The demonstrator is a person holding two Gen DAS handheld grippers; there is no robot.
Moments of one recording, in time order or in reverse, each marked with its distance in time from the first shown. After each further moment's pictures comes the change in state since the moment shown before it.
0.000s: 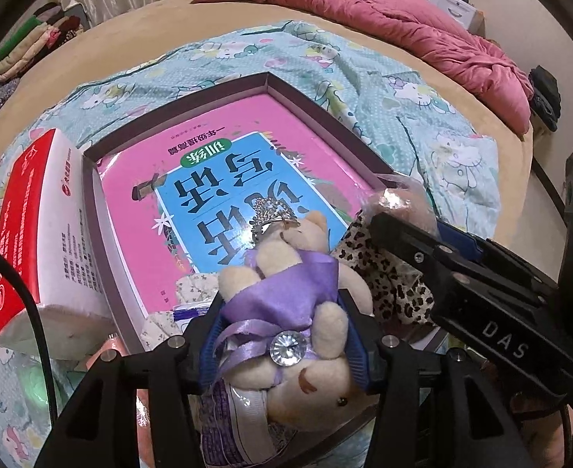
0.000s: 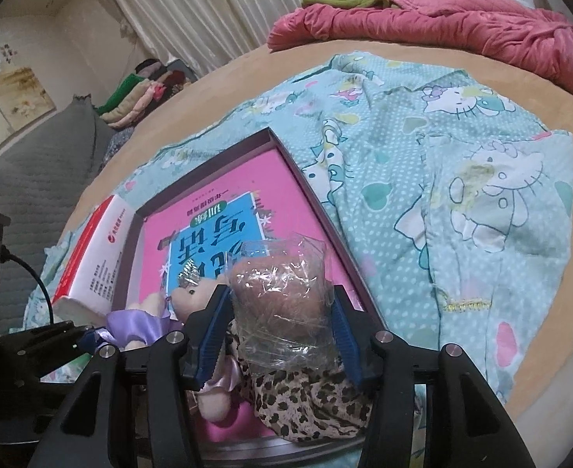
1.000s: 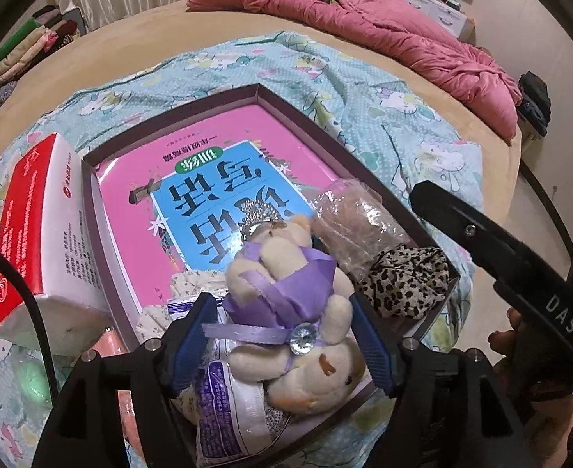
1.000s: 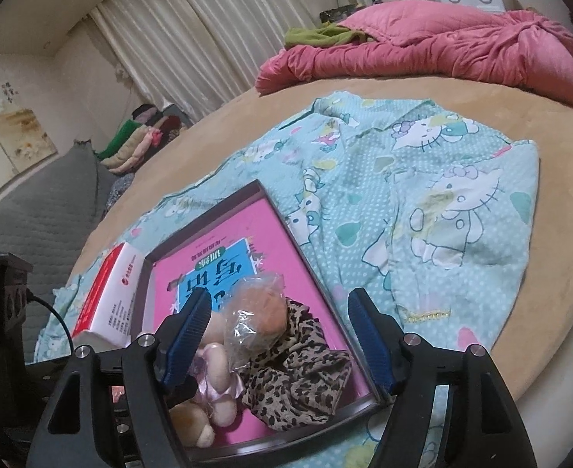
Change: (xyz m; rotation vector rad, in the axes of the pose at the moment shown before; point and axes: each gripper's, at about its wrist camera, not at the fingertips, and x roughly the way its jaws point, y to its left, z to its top) left arm -0.015 -0.003 -0.006 0.007 -0.043 -0.035; right arm -0.045 -0.009 -0.001 0.057 -0.157 0.002
